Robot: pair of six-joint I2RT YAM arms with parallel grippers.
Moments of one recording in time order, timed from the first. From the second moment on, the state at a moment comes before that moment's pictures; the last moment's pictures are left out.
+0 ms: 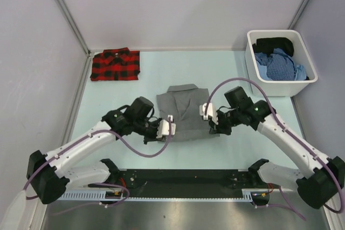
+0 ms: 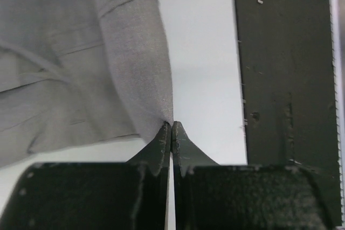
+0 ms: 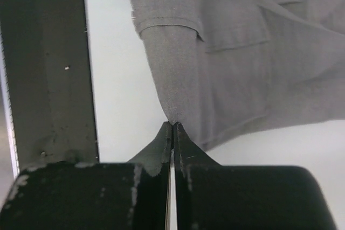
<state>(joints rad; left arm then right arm) -0.78 1.06 0.83 -0.74 0.59 0.73 0.58 1.08 0.95 -0.91 -0.62 -0.82</state>
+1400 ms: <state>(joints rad) -0.30 2.16 1.72 -0.72 0.53 0.75 0.26 2.42 2.16 -1.02 -0.76 -0.84</state>
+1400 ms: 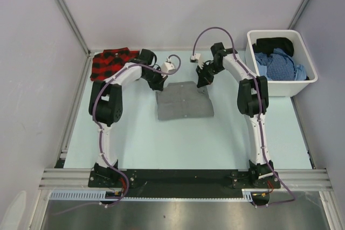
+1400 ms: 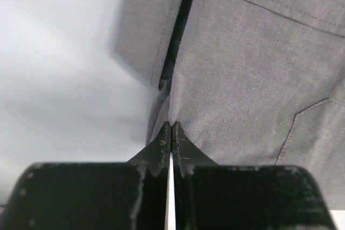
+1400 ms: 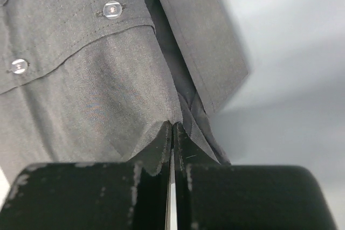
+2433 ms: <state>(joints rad) -0.14 2.11 1.72 -0.55 0.58 0.33 0.23 2.33 2.07 -0.68 -0.52 -0.44</state>
